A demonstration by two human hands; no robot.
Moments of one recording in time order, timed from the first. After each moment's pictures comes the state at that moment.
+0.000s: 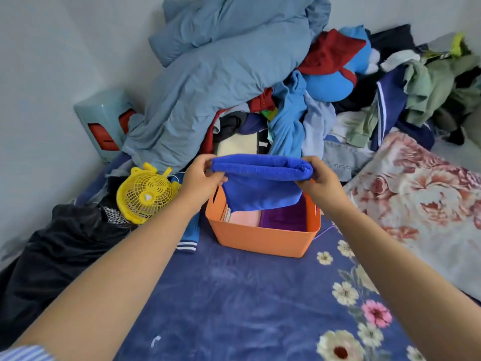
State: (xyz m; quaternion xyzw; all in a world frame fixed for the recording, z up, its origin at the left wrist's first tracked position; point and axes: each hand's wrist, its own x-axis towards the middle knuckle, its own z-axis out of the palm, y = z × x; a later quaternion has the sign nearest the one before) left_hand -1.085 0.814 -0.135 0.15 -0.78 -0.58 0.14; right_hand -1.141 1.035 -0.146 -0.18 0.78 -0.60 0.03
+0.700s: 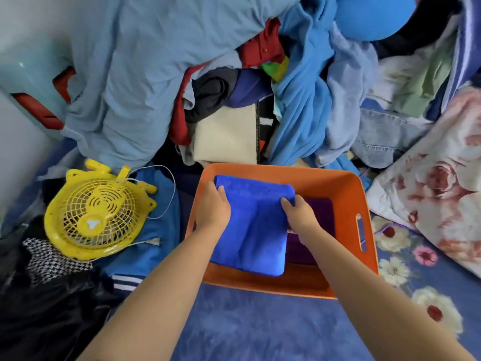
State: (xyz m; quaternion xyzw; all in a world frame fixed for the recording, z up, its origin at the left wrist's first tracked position) left_hand -1.294 0.764 -0.357 0.31 -0.88 -0.35 0.07; right_hand -1.326 0.928 -0.364 0.13 0.79 -0.55 0.25
